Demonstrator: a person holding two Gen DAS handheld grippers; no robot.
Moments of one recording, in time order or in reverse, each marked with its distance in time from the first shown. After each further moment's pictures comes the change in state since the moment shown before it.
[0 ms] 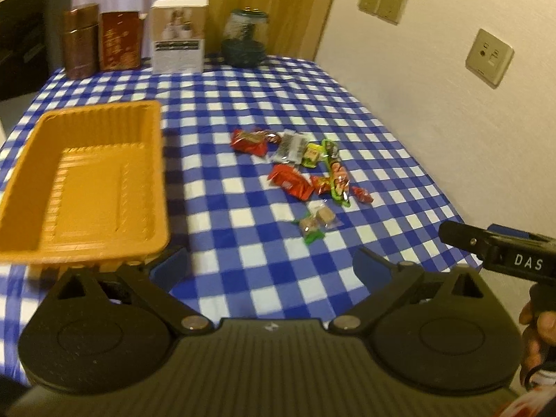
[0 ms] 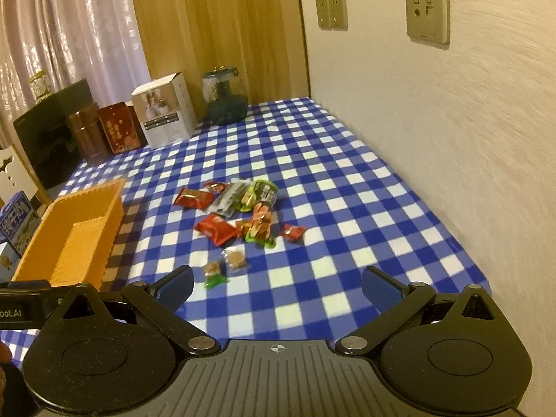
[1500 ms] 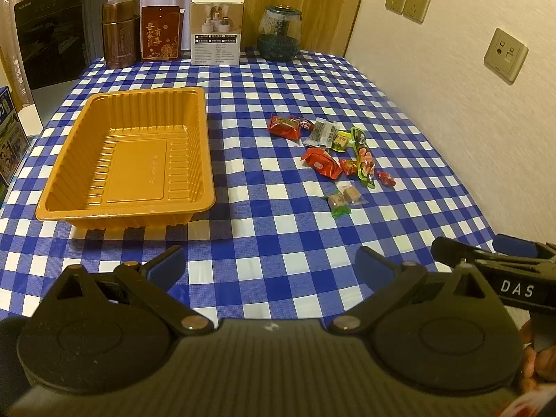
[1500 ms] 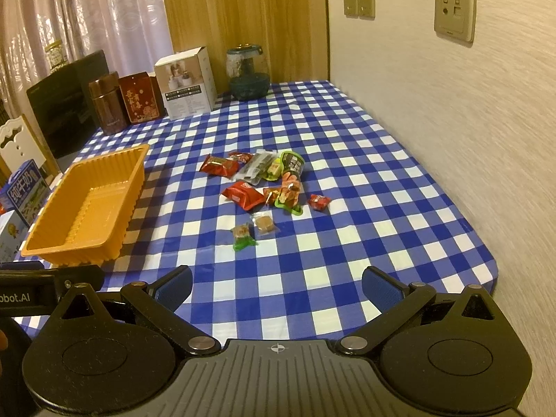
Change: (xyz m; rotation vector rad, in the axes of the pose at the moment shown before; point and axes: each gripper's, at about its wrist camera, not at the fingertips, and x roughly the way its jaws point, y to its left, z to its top) left arm -0.045 0.010 -0.029 -0.051 0.017 0.110; right arm -0.024 0.046 -0.027 -0.054 0.063 0.005
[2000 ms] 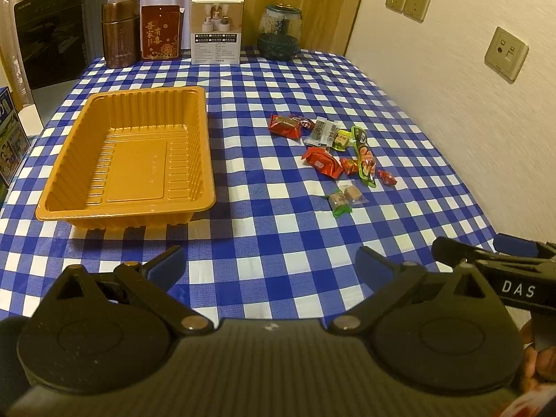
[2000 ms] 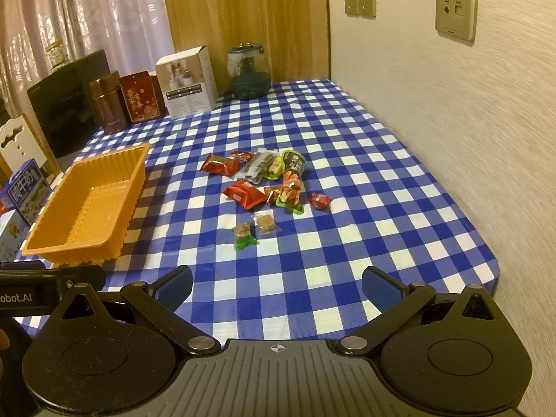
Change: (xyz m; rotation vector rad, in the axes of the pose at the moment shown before) left arm 0.000 0.000 0.000 0.001 0.002 0.001; right arm 0.000 0.000 0.001 -0.002 0.003 0.003
